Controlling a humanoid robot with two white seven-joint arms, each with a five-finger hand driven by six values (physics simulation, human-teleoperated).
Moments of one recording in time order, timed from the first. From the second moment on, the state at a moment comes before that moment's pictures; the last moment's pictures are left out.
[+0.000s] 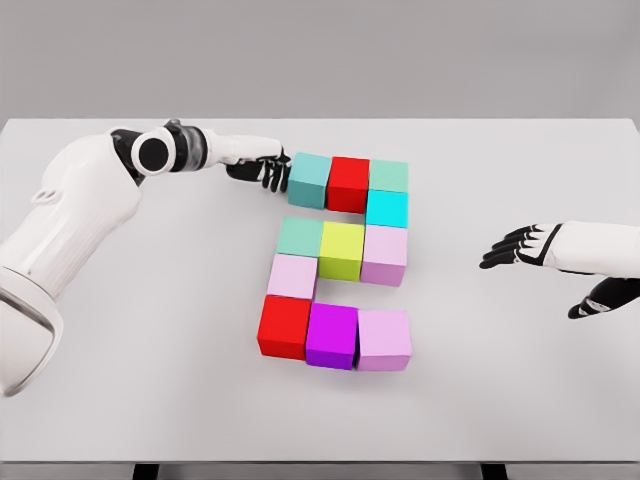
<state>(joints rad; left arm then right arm) -1.04 0.23 -0.87 -0.64 -0.32 -0.36 -0.61 -0.38 -1.25 0.53 -1.73 -0.09 -0.61 0.61</state>
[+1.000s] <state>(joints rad) -0.86 0.72 -0.82 -1.13 0.02 -0.61 -0.61 -0.37 -1.23 0.53 -1.73 -0.09 -0.61 0.61</state>
